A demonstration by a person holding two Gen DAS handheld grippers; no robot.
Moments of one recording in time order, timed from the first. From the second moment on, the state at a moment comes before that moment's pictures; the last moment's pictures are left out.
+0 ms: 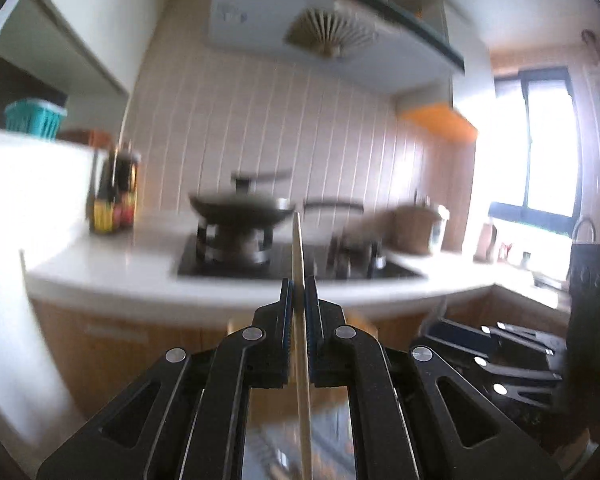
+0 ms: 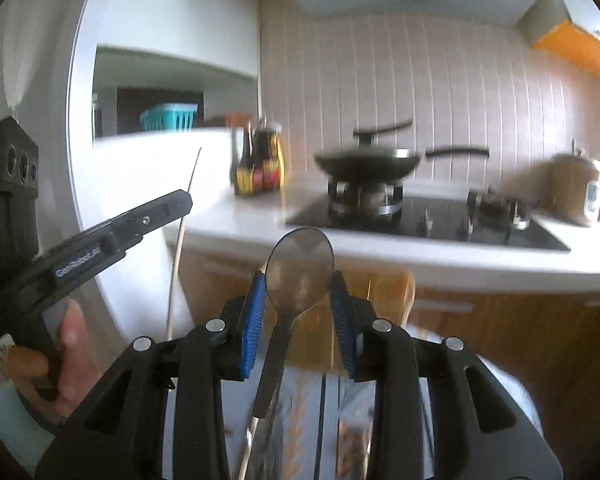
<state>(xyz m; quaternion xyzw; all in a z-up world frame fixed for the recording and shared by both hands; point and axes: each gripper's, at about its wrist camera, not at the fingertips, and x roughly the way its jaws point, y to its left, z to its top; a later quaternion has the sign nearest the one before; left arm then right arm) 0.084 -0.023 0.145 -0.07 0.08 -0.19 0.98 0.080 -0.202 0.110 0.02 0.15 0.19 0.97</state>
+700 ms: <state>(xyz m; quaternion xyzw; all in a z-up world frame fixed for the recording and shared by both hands) 0.248 -0.041 0.083 -0.08 0.00 -0.08 0.99 0.222 -0.206 0.087 0.02 0.13 0.07 0.99</state>
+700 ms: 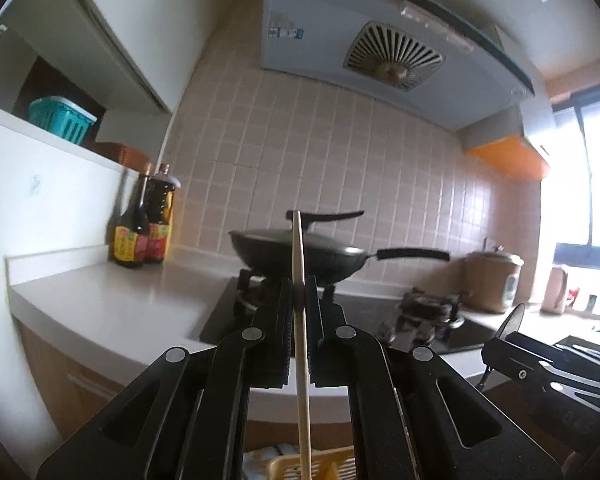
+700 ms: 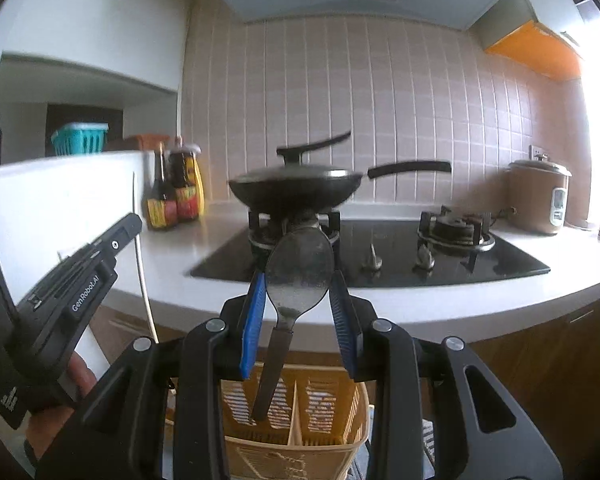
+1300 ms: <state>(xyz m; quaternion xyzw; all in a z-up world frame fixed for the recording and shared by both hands) 0.205 -0.031 0.078 -0.05 0.04 -0.08 0.99 0.207 -0.209 0.065 0.03 0.21 0.11 0.97</state>
